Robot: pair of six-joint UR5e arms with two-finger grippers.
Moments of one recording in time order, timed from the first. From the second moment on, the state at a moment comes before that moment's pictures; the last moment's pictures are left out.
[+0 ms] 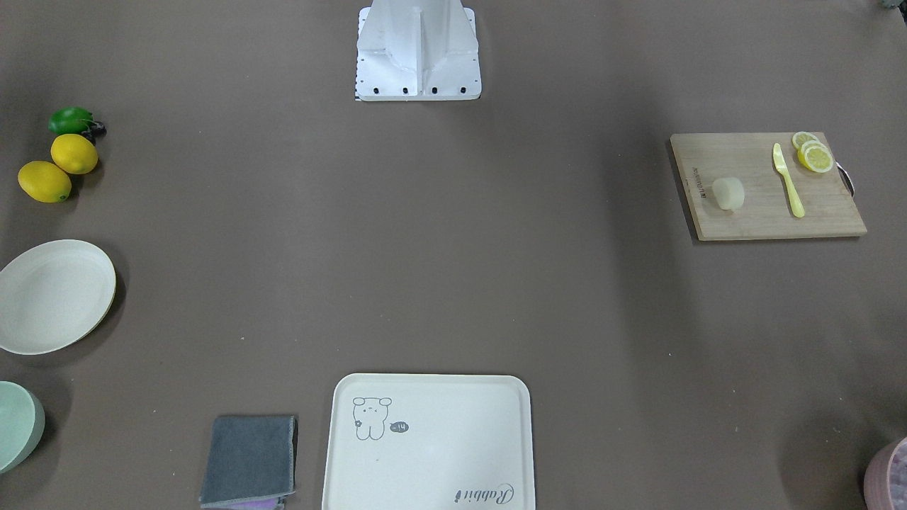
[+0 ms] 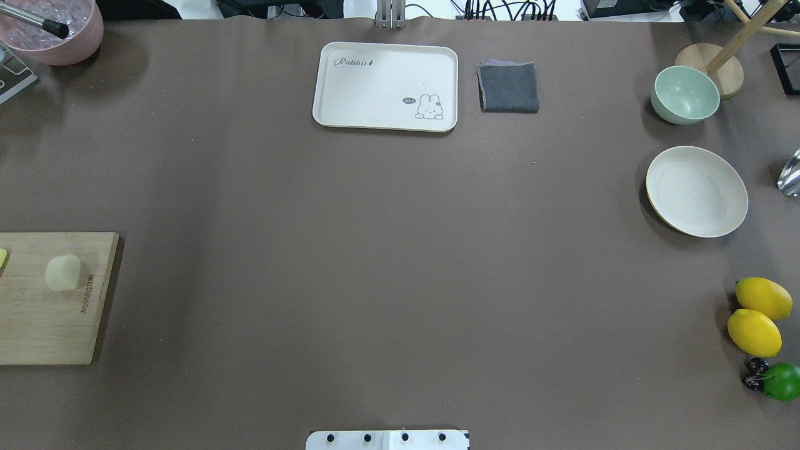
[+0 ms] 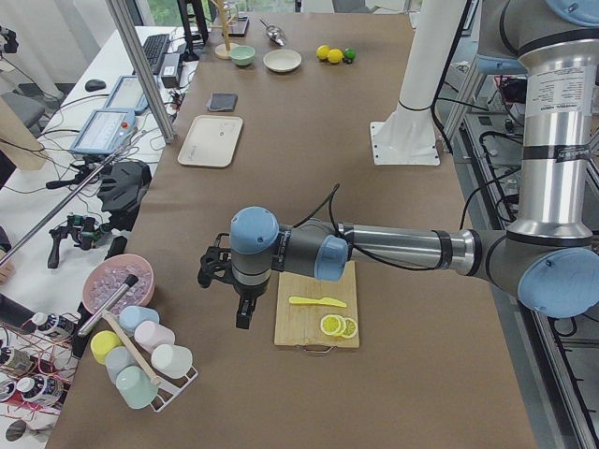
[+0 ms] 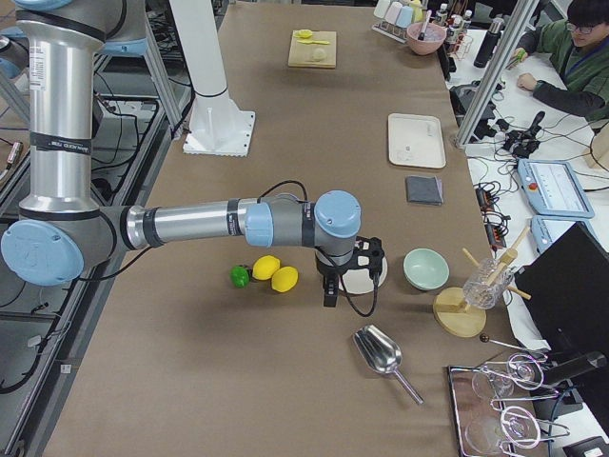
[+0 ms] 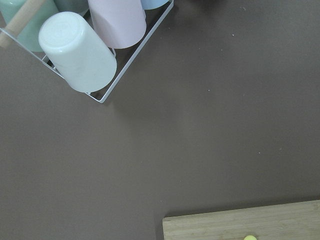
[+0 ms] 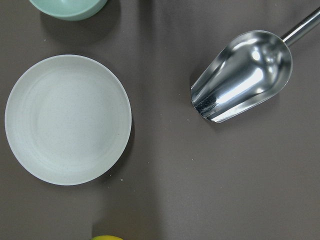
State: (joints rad) left arm -1.60 -1.52 -1.68 -1.70 -2.34 -0.01; right arm 1.56 -1.67 1.81 -1.66 2.40 0.07
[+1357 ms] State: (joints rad) left arm -1.60 -1.52 -1.69 -1.70 -2.34 -0.02; right arm 1.56 -1.65 1.81 -1.66 2.40 0.07
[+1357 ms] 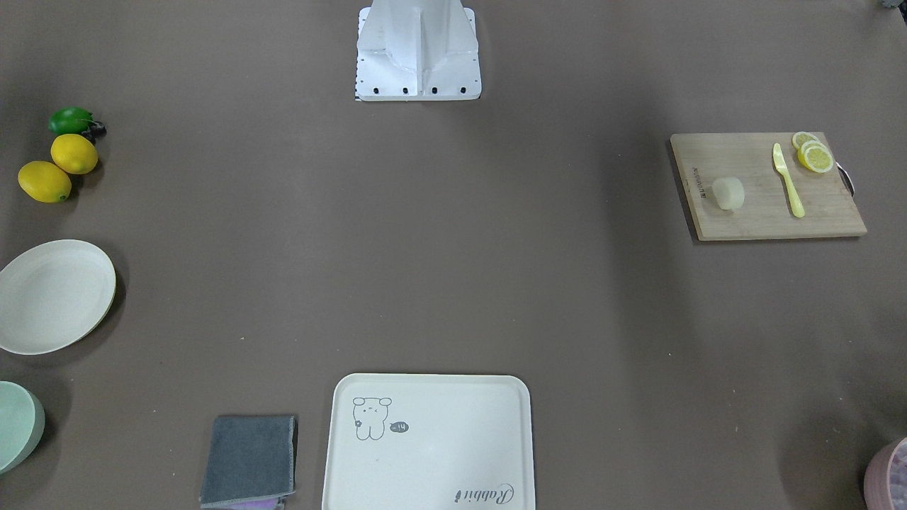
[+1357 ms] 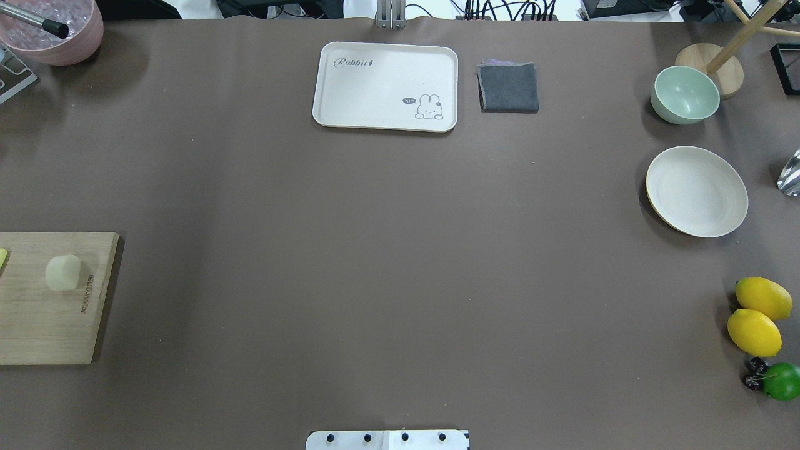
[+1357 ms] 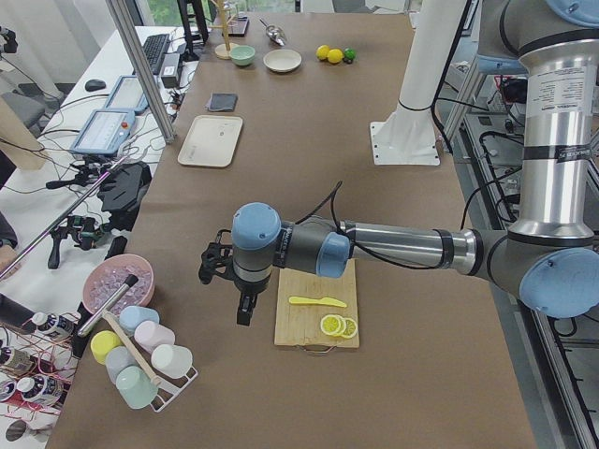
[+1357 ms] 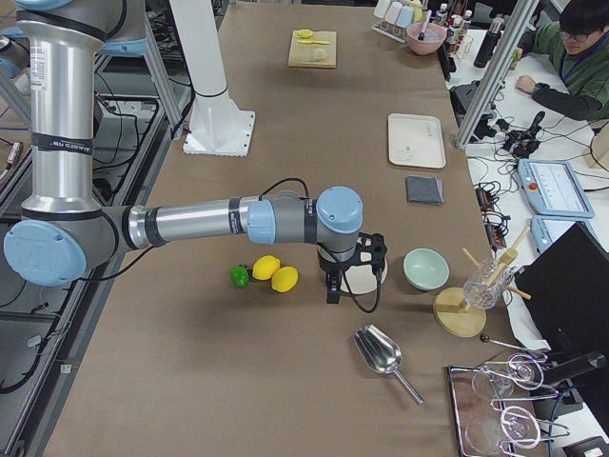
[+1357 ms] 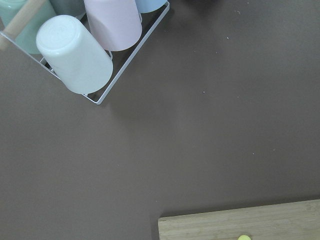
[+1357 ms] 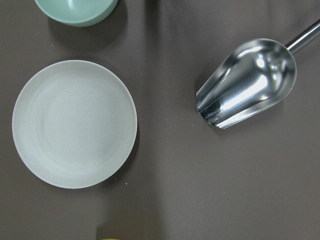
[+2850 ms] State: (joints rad) left arm -1.60 -1.51 -1.70 -1.70 -2.34 -0.02; right arm 1.48 -1.62 1.80 -1.59 2.42 0.12
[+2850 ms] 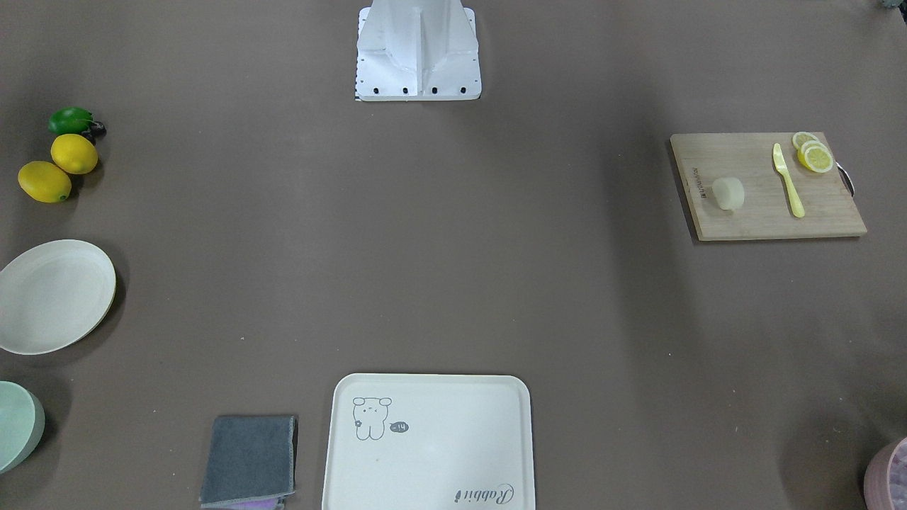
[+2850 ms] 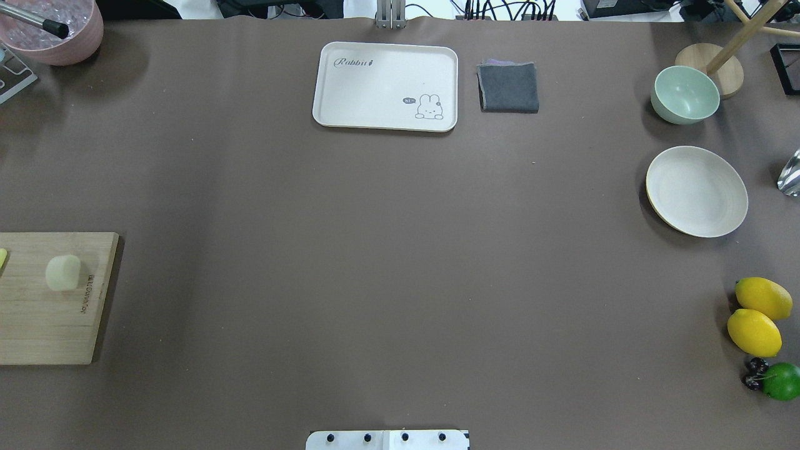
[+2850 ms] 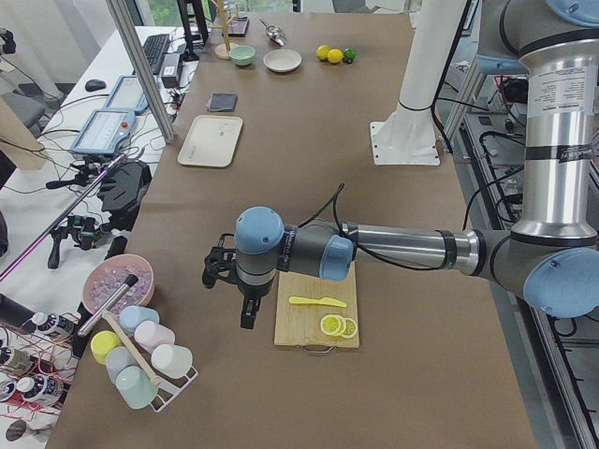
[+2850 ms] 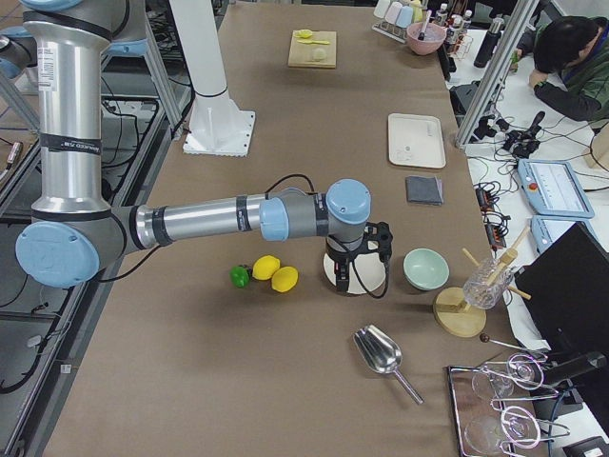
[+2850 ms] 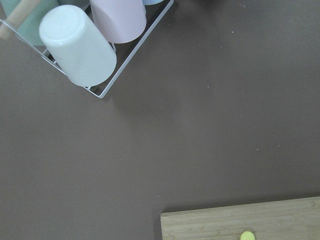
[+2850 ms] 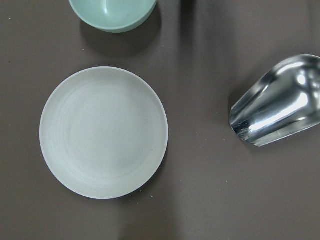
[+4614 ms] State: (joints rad) left arm -1.60 -1.50 -1.72 -1.70 -2.34 -0.01; right arm 1.17 -1.54 1.36 -0.98 2.28 0.52
